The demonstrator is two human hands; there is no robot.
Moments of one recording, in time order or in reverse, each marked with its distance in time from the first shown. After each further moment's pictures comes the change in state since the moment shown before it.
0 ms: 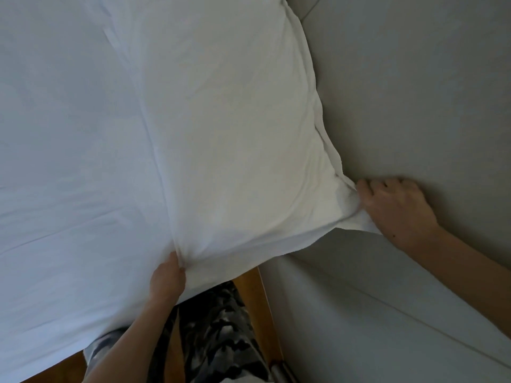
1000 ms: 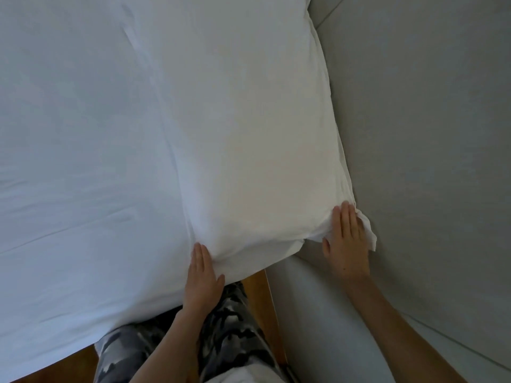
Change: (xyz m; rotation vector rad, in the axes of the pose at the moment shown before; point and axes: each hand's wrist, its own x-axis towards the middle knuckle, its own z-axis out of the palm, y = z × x) left_hand -0.024 0.028 0.036 -0.035 -0.018 0.161; right_hand -0.034 -0.140 0.078 0.684 -0.194 0.390
